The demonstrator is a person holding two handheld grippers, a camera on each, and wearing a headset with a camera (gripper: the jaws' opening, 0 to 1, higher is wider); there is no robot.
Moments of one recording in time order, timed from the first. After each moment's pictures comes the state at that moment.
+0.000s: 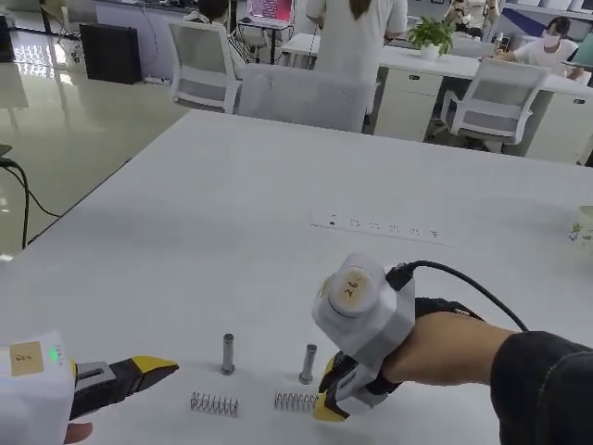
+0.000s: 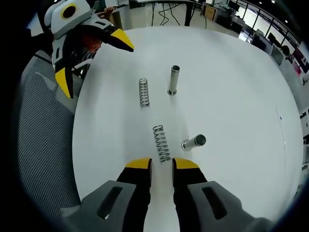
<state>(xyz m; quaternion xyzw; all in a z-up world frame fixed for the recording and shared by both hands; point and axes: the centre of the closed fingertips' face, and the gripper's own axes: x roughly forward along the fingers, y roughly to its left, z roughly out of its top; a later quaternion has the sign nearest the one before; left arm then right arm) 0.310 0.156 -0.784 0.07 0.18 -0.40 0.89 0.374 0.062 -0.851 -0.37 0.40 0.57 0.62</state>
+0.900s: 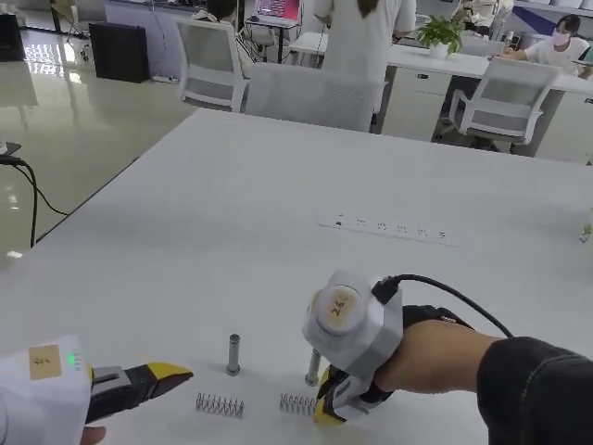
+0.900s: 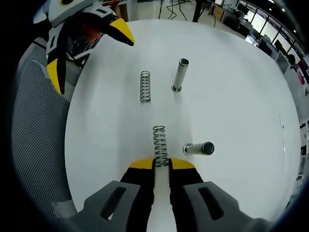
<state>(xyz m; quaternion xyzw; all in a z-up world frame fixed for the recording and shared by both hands) 0.308 0.149 -0.788 0.07 0.19 -0.41 0.89 0.376 0.065 -0.865 -0.41 0.39 0.57 0.59</state>
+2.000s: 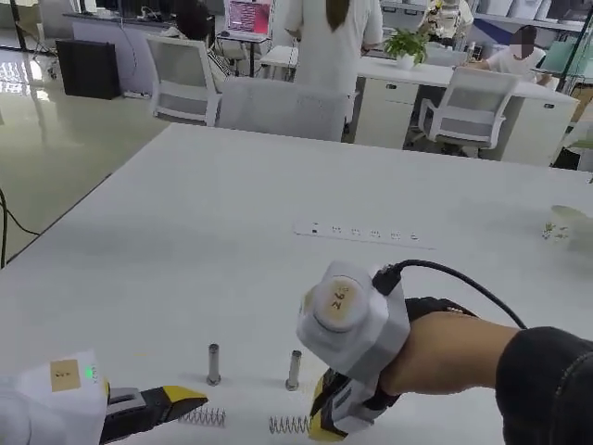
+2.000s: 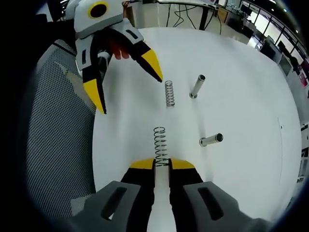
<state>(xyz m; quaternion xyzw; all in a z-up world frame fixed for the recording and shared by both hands) 0.307 0.120 -0.793 0.07 0.19 -0.46 0.87 0.334 0.054 -0.821 -0.40 0.39 0.59 0.58</state>
